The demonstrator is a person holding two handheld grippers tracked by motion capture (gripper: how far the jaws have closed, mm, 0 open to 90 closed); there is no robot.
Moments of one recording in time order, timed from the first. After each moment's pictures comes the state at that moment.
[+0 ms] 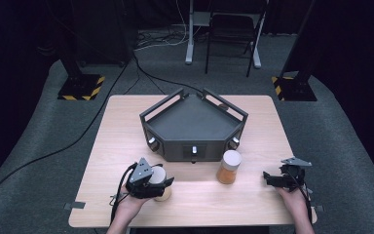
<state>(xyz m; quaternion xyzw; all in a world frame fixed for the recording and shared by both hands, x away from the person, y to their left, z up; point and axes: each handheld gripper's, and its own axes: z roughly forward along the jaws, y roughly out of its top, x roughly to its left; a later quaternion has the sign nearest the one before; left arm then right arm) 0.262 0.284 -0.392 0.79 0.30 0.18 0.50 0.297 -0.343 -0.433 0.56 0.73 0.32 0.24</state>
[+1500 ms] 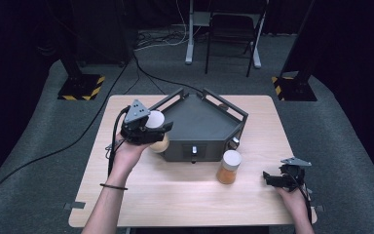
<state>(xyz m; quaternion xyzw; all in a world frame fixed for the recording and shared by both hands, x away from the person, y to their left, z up) 0.324 0.268 -0.265 0.75 0.32 0.25 0.51 0.297 -0.343 -0.433 0.56 0.73 0.32 0.24</state>
